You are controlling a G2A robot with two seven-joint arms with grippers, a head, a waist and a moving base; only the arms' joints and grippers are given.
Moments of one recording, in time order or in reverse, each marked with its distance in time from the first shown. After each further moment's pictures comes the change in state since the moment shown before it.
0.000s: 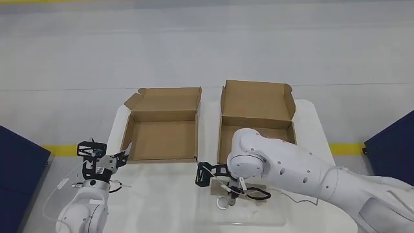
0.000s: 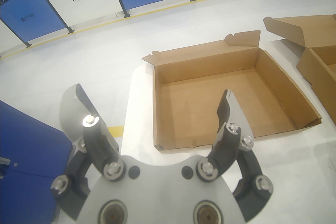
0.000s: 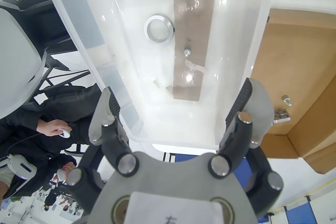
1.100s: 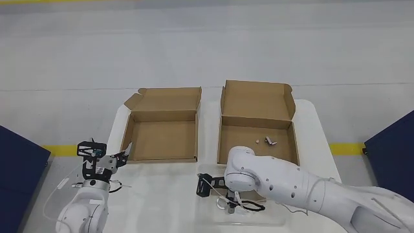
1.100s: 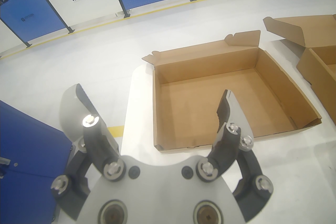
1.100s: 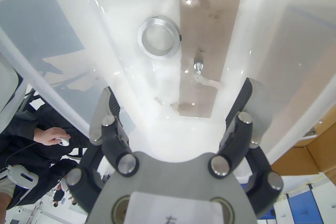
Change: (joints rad) left arm 0.000 0.000 0.000 0.000 0.000 0.000 0.000; right arm -0.101 -0.037 -0.057 0.081 -0.172 0.036 -0.087
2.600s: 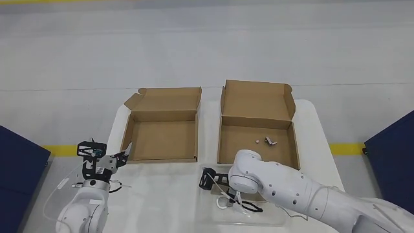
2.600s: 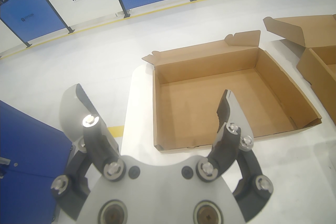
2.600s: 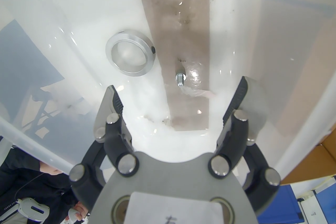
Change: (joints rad) left arm 0.000 0.000 0.000 0.000 0.000 0.000 0.000; right arm -0.104 0.022 0.094 0.010 -0.134 0.049 -0.077
